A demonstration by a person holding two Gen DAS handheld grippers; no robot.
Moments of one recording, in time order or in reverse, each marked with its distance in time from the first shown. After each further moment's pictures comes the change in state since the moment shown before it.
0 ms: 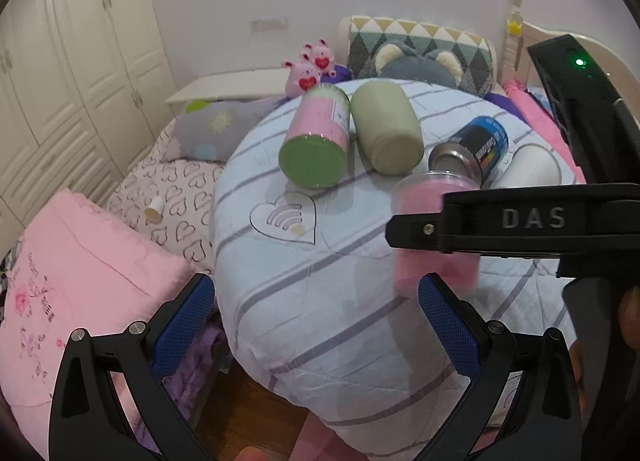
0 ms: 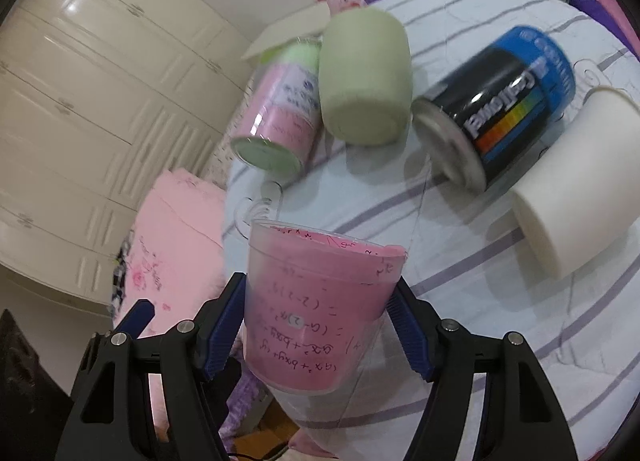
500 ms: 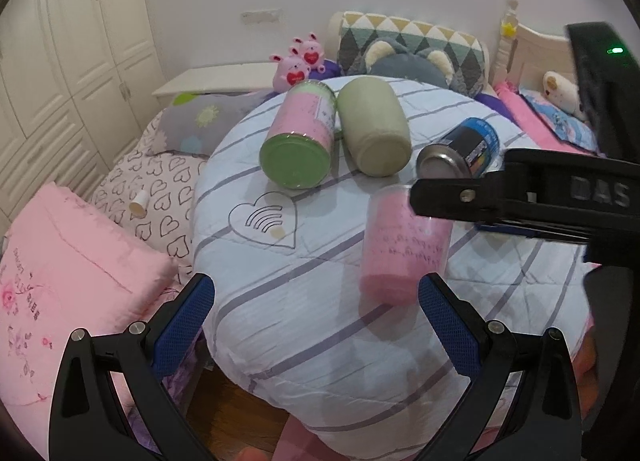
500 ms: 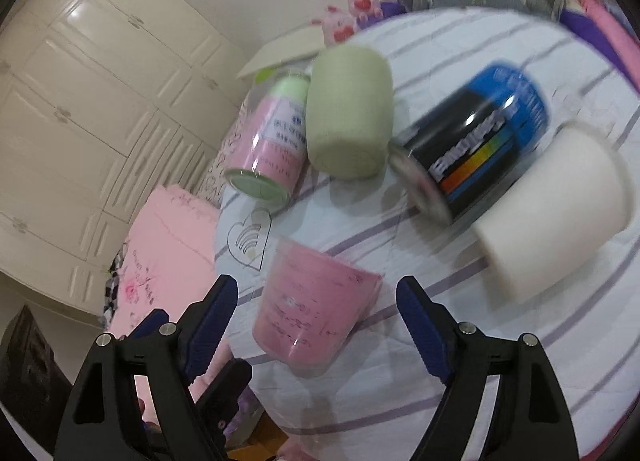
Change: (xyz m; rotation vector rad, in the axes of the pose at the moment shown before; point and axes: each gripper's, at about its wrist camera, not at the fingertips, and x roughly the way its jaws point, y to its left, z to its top) left arm 0.003 -0.006 0.009 -0.021 0.011 -0.054; right arm -0.039 -0.001 -0.003 -0.038 -0.107 -0.034
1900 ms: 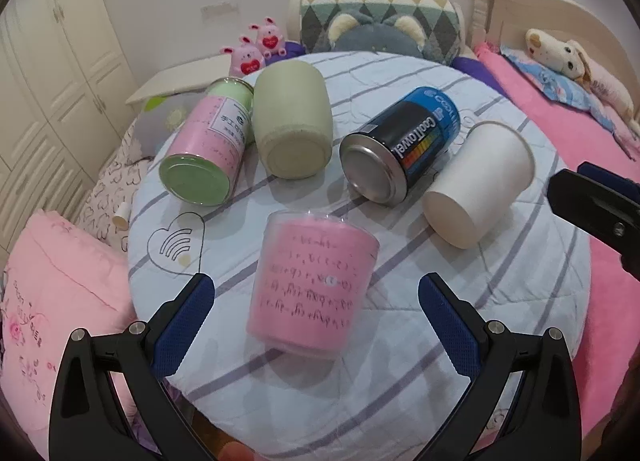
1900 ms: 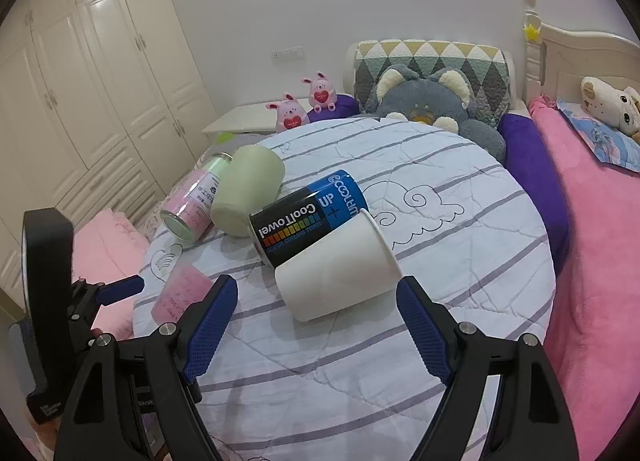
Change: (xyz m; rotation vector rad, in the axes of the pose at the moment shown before) left arm 0.038 -0.079 0.025 0.120 0.095 0.002; right arm -0.085 -0.055 -0.016 -0.183 -0.272 -0.238
